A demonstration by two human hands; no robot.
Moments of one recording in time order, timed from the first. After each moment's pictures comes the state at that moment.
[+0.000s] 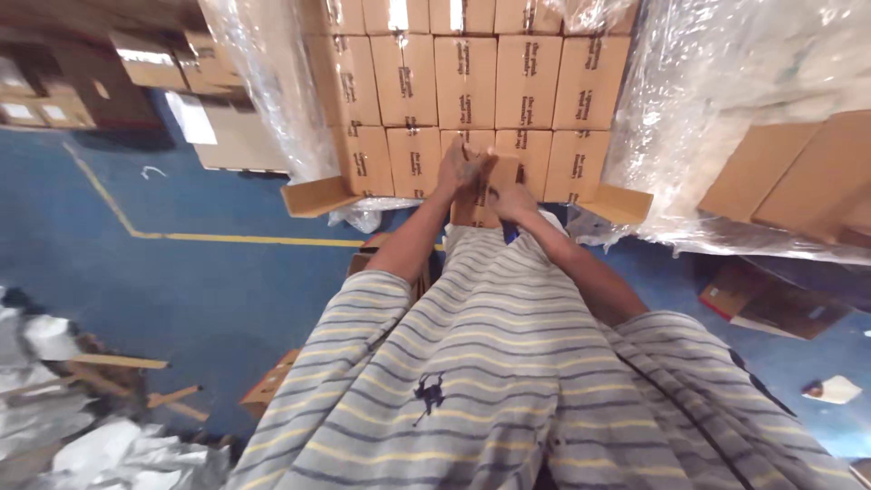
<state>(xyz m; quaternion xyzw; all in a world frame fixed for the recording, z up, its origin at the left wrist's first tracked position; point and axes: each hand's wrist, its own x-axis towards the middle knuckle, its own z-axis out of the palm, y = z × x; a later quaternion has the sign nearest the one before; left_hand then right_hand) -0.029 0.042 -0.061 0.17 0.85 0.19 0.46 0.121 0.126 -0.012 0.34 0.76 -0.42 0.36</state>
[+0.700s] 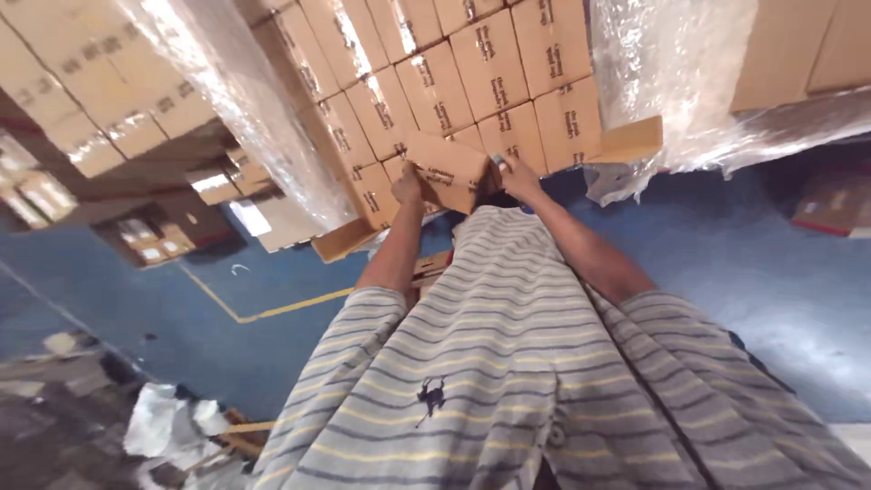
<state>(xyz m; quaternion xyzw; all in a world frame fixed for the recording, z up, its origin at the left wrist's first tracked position) -0.069 -0.026 -0.083 -0.15 0.88 0.29 0.35 0.158 0.110 -0.073 0.50 0.64 -0.55 0.15</state>
